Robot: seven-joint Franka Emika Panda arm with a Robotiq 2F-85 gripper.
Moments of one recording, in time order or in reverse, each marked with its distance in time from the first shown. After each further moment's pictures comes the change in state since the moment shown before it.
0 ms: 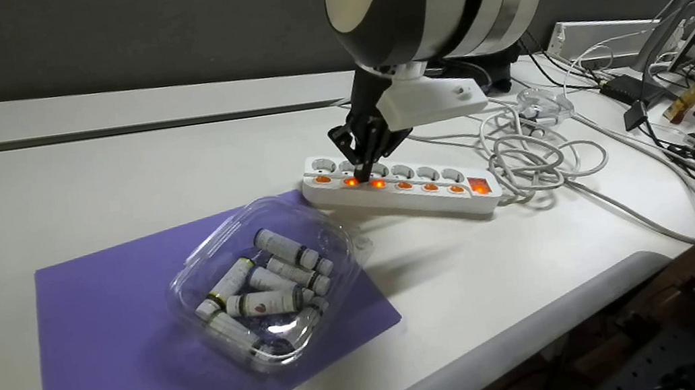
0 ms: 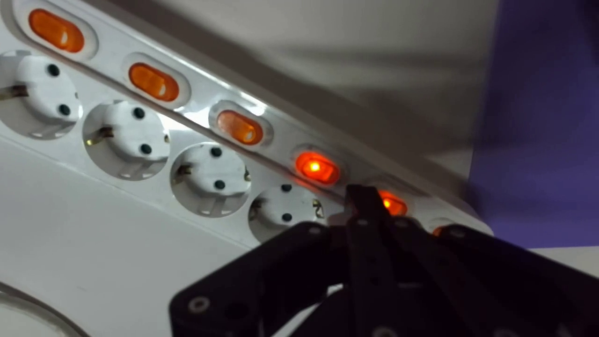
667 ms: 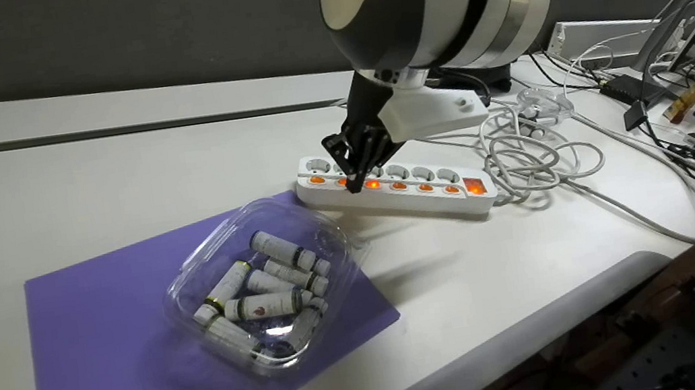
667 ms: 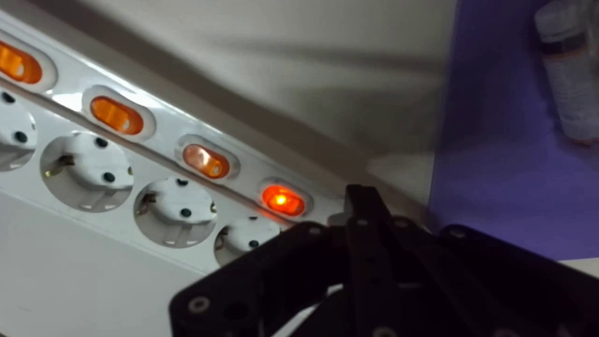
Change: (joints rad) arm -0.072 -0.021 0.102 -0.062 0.077 0.048 -0.092
